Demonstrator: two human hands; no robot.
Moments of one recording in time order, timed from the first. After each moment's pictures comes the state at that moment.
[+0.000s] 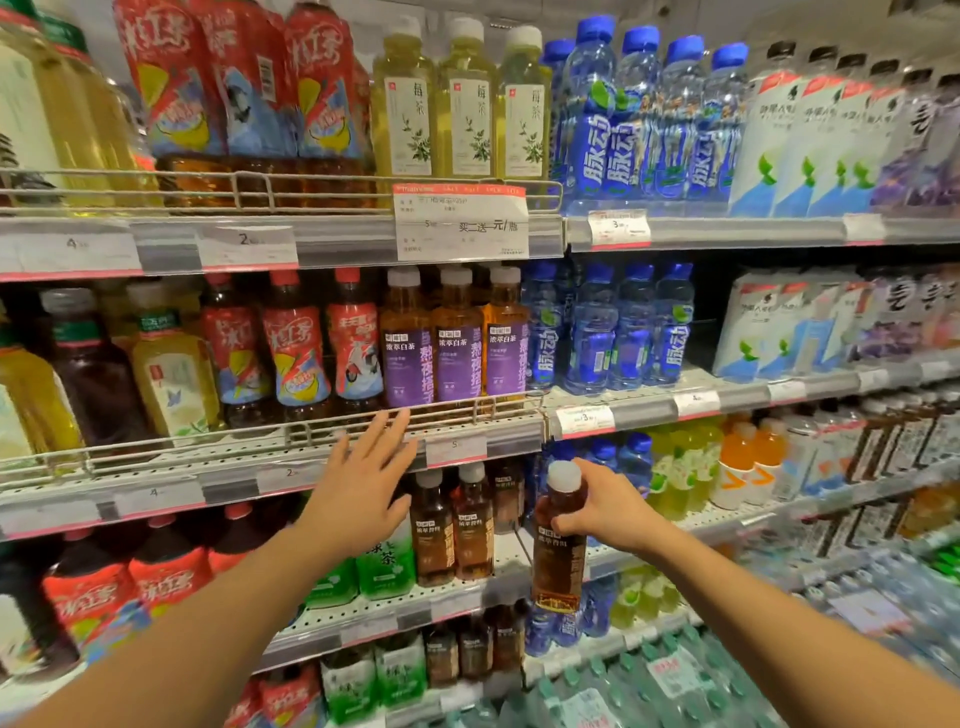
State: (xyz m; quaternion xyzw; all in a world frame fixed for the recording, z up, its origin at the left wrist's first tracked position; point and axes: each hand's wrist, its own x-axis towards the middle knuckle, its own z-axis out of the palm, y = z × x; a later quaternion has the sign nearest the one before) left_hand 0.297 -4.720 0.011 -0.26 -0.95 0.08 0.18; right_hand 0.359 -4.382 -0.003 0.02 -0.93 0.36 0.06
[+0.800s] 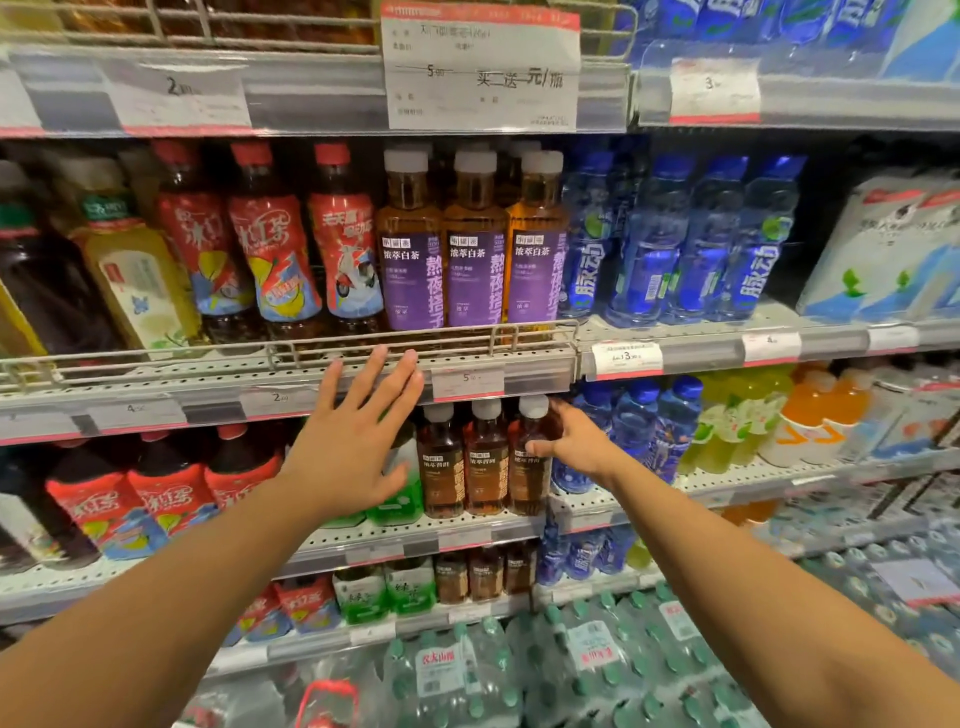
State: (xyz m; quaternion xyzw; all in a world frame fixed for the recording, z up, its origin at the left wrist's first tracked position) left_hand 0.287 -4.724 -0.025 -0.26 -0.93 0.15 0.22; right_hand 0.242 -4.394 -0.080 0.01 -0.89 0.45 -0.06
